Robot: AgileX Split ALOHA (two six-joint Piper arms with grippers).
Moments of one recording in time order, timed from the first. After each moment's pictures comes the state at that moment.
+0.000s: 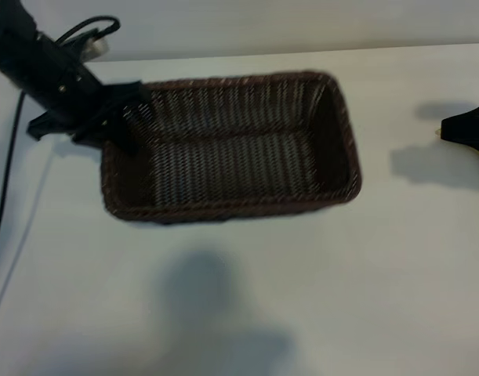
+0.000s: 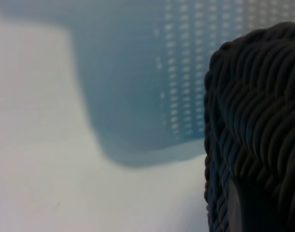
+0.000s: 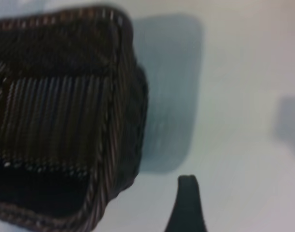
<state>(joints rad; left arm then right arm) -0.11 1.94 -1.45 -0.46 1.06 0.06 -0.18 1.30 -0.75 1.02 0.74 -0.94</state>
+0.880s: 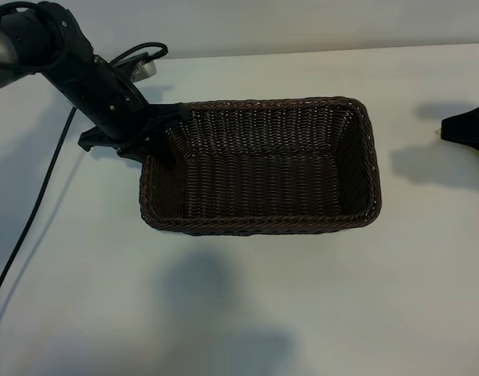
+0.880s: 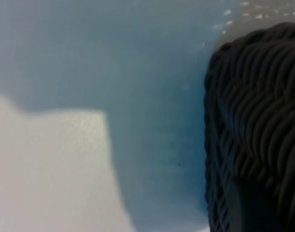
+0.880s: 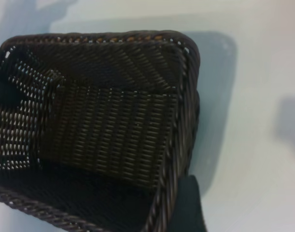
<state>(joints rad) -0.17 2.11 -1.49 -0.49 0.97 0.14 -0.18 1.30 -0.75 1.02 0.74 -0.94</state>
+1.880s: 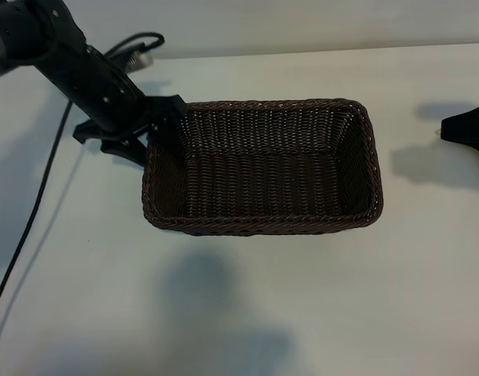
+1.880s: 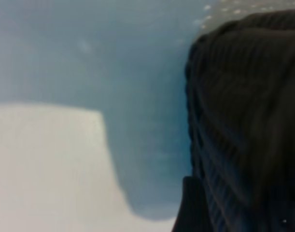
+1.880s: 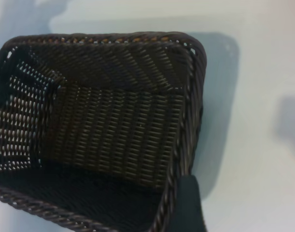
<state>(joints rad) -0.17 2.04 -1.49 -0.48 1.01 0.13 -0.18 1.30 -0.75 1.02 0.74 -0.94</state>
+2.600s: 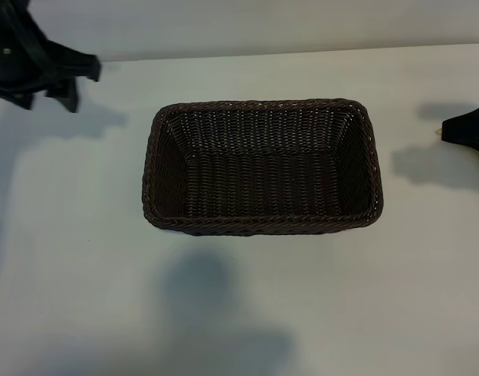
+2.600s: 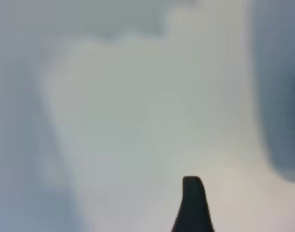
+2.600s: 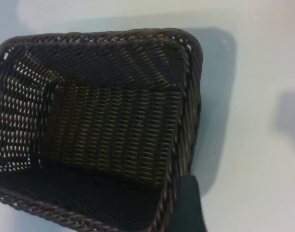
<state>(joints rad) -0.17 1.73 -1.49 0.08 1.08 -0.11 -0.18 1.30 -0.75 1.00 0.74 -0.90</state>
